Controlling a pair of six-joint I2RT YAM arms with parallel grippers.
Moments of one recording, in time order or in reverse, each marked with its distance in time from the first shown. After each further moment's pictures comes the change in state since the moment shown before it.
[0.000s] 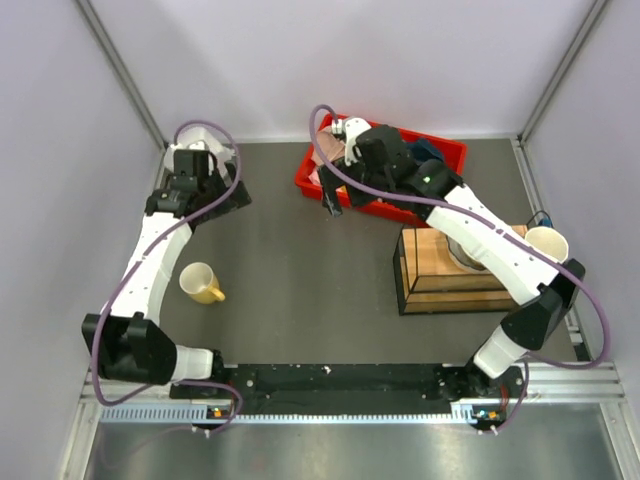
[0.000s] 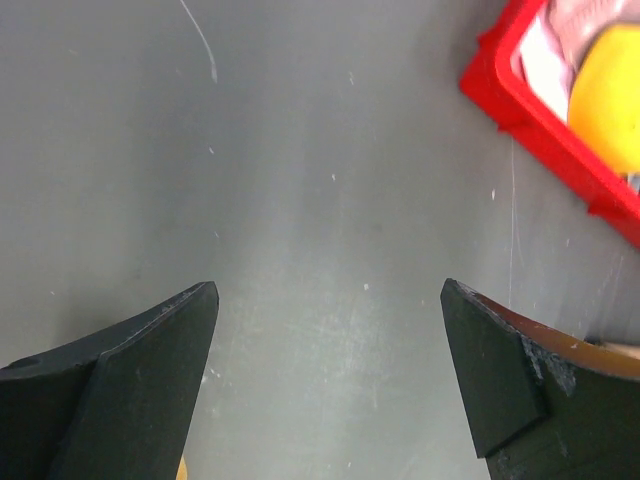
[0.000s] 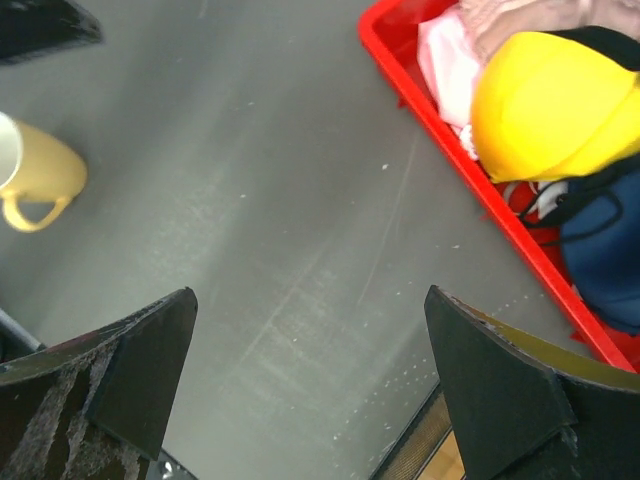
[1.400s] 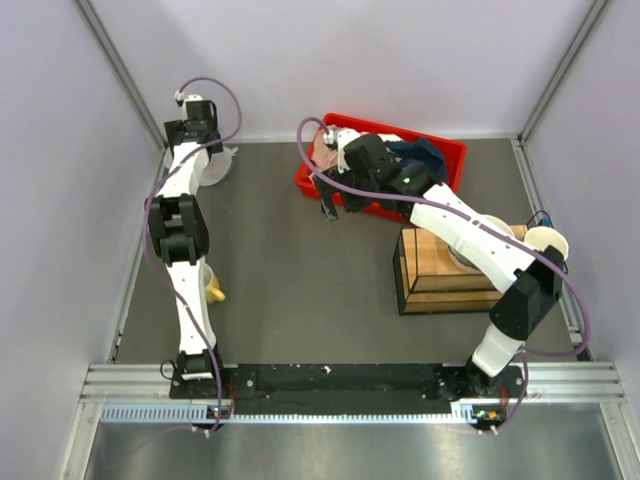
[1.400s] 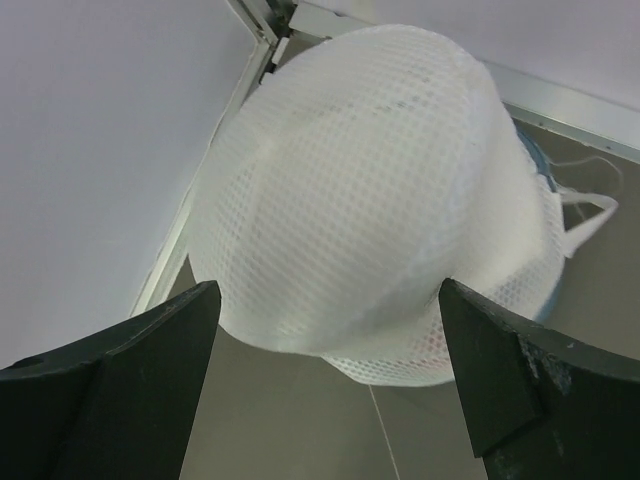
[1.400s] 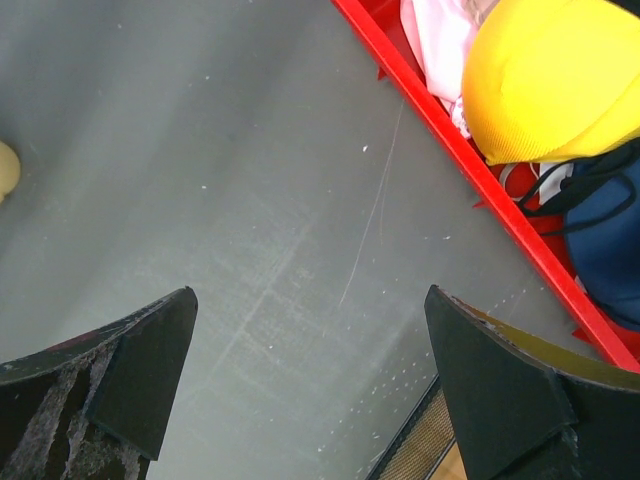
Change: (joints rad) left arm 0.158 1.061 0.953 0.235 -0.475 0.366; right arm -0.010 0.082 -0.049 0.047 0.045 -0.005
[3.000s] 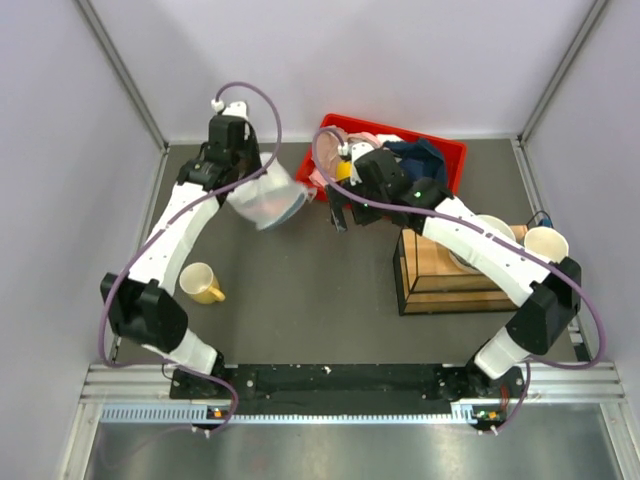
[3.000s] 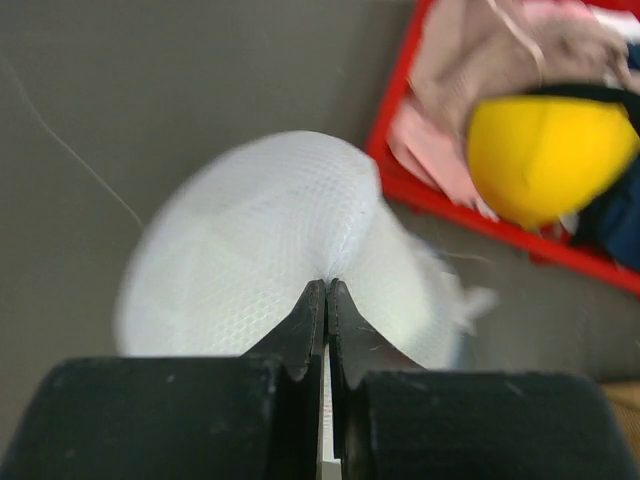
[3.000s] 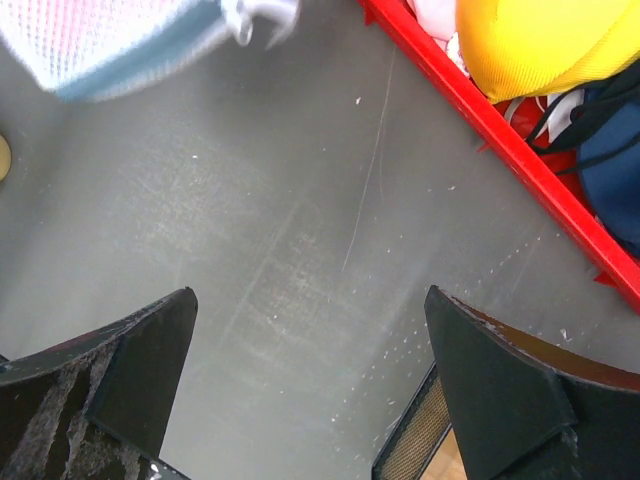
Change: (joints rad) left arm -0.332 -0.795 -0.610 -0.093 0.302 -0.204; right arm 0.000 -0.089 -0.156 0.024 0.024 0.081
